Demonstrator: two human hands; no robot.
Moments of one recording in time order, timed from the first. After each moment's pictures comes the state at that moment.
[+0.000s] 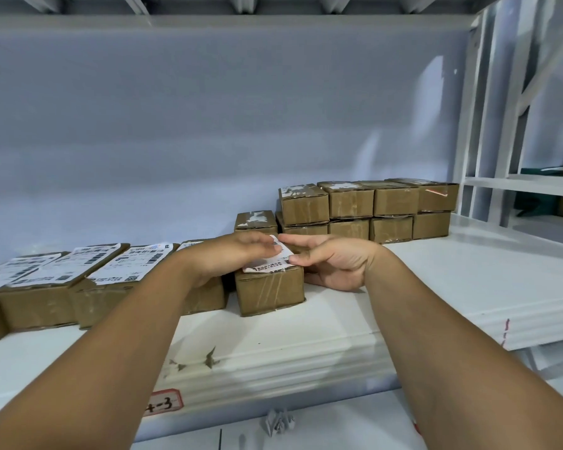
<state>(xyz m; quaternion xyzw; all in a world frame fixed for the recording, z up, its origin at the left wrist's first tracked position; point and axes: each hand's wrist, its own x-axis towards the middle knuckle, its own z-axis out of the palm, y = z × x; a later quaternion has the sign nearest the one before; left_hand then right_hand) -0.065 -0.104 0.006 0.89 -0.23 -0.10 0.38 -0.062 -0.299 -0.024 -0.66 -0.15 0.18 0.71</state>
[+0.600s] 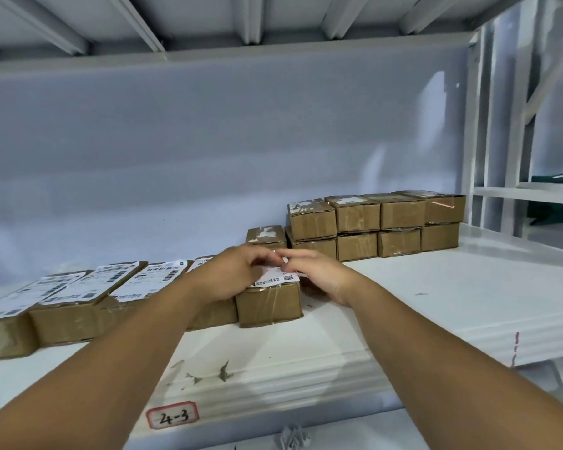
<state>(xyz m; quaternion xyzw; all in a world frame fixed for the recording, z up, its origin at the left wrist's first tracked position) -0.052 -0.092 0.001 0.92 -0.30 0.06 0.25 -0.045 -0.269 -0.035 -0.80 -0.12 0.00 0.59</state>
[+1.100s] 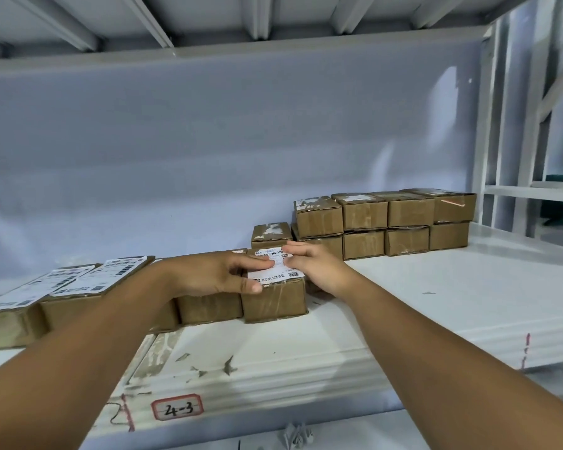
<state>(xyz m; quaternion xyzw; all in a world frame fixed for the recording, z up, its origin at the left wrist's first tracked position) -0.055 -0.055 0.012 0.92 -0.33 -0.10 0.19 -0.037 -0.264 -0.038 -0.83 -0.15 -0.08 0.53</state>
